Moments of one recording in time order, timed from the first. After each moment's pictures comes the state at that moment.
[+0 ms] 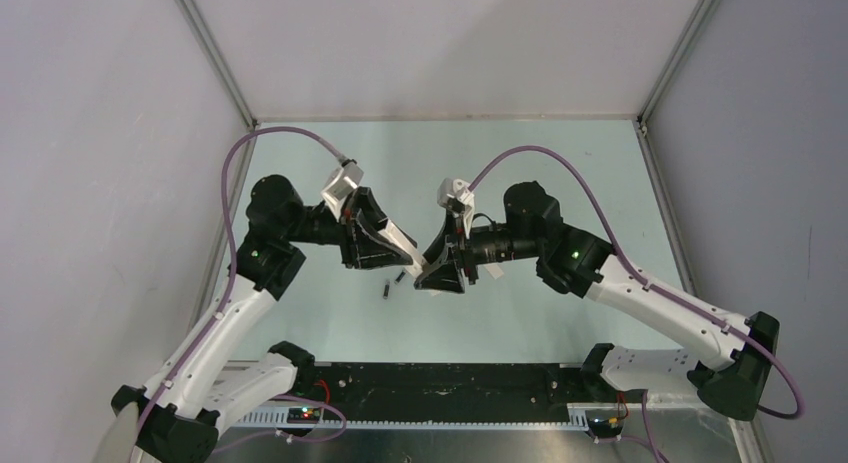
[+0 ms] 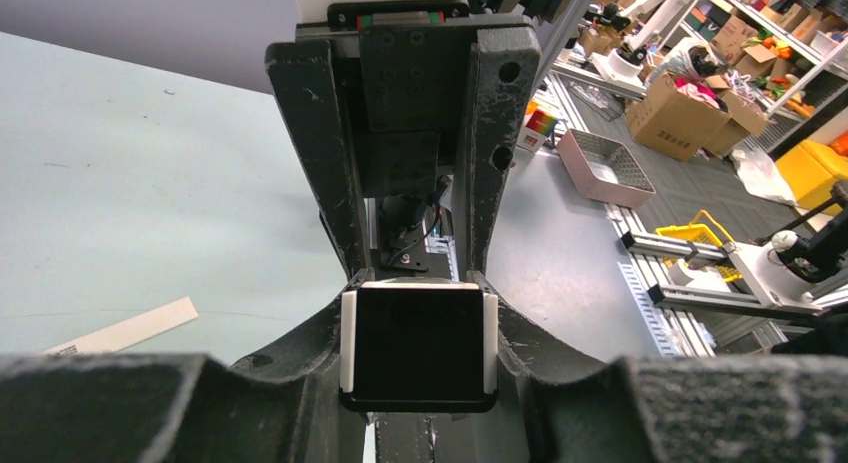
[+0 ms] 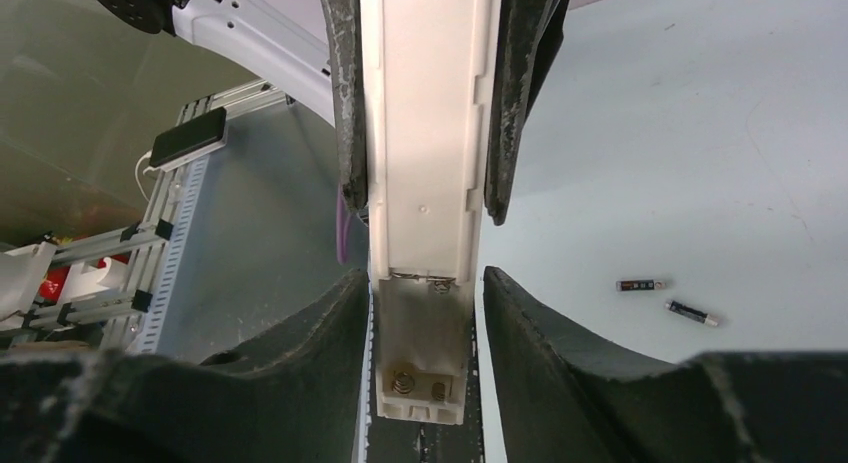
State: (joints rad) left arm -0.44 0.91 0.92 0.09 1.25 -0.44; right arm 0.94 1.14 1.11 -0.17 -0.68 0.21
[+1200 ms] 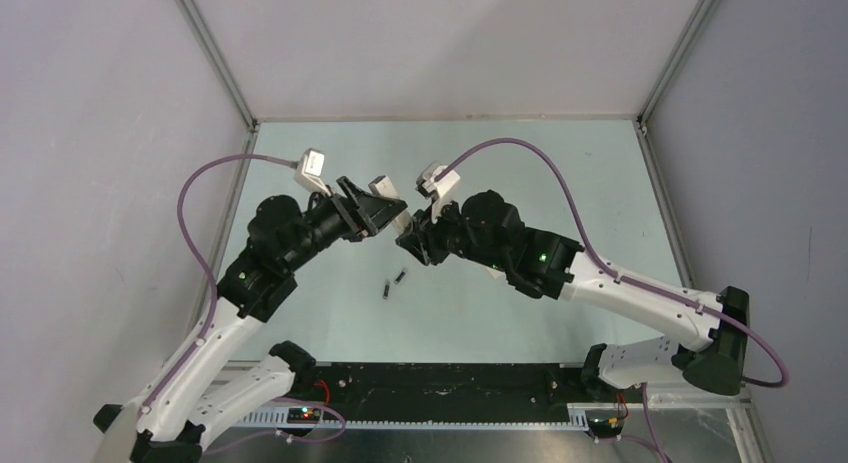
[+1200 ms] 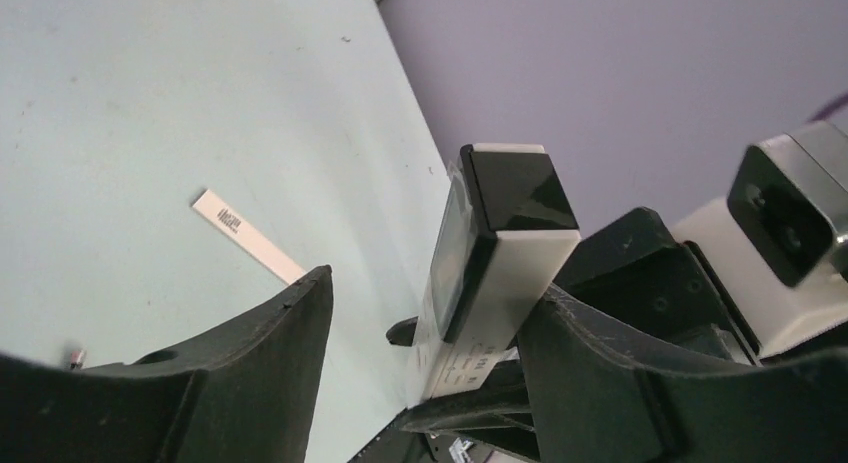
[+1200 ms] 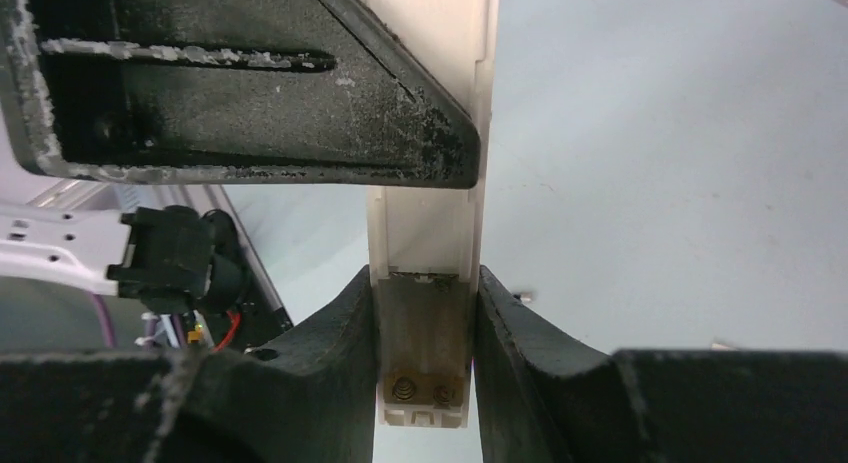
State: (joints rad) left arm -0.56 0.78 0.91 -0.21 0.20 -0.83; right arm 1.10 1.28 1.22 -0.19 0.05 0.21
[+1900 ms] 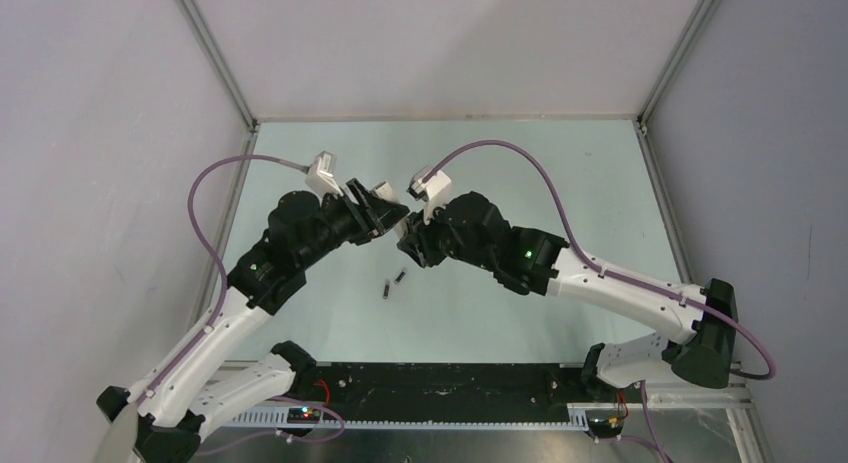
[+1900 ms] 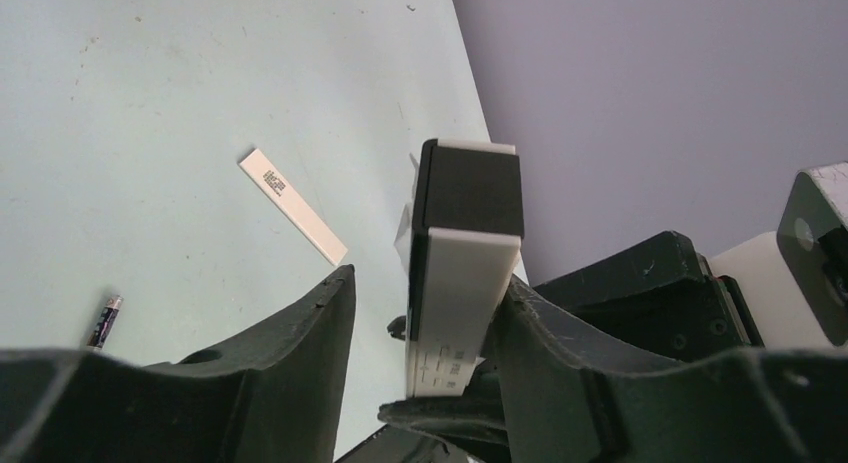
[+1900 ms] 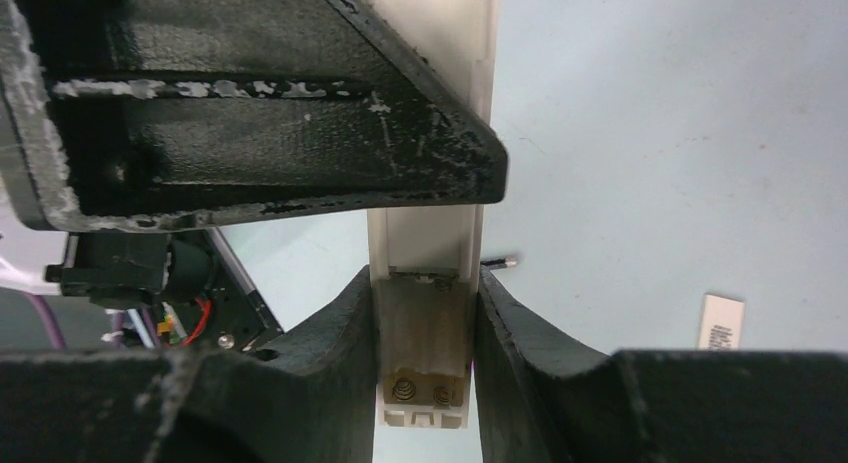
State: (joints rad) left arm -0.61 0.85 0.93 -0.32 0.07 -0.87; right arm 1.11 1.35 1.25 -0.27 0.14 0.24
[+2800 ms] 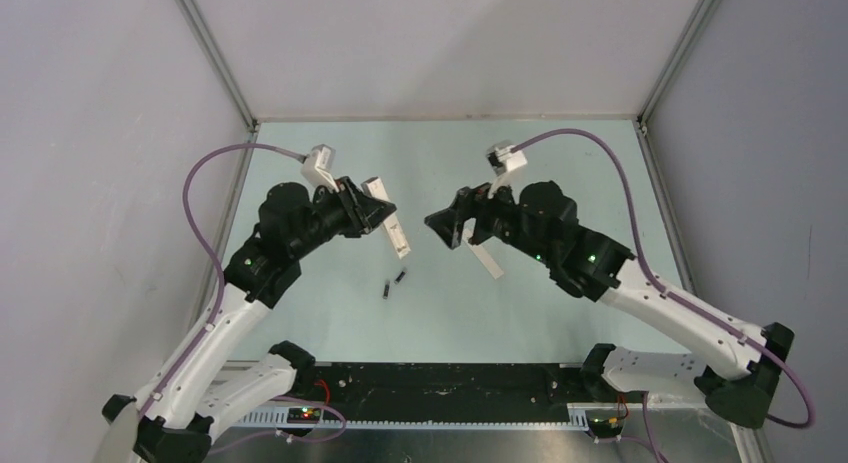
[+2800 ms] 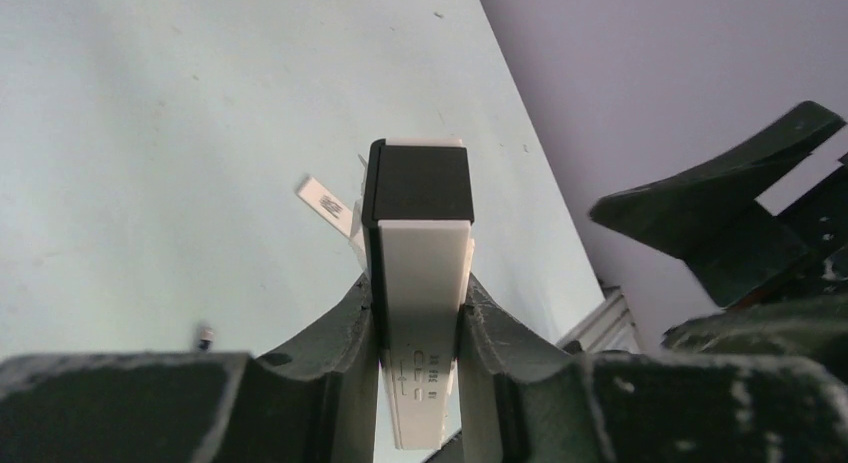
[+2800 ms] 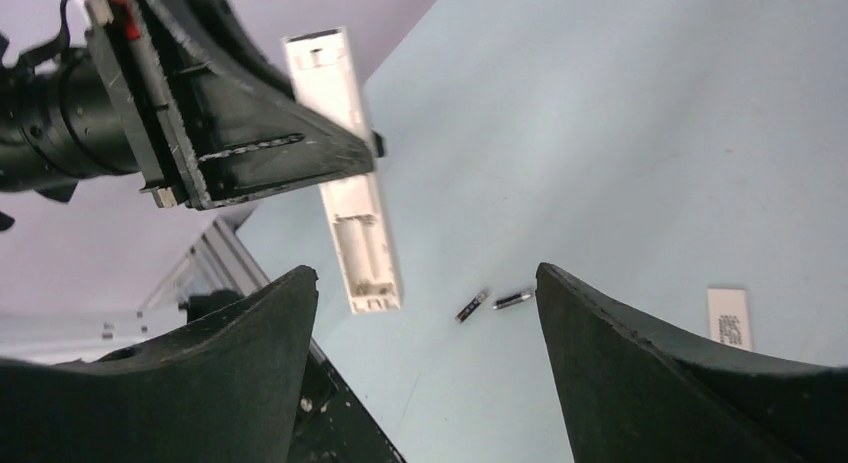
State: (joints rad) left arm -0.53 0.86 0.95 -0.33 0.17 -0.69; right arm 0.96 1.12 1.15 -0.21 0.05 0.43
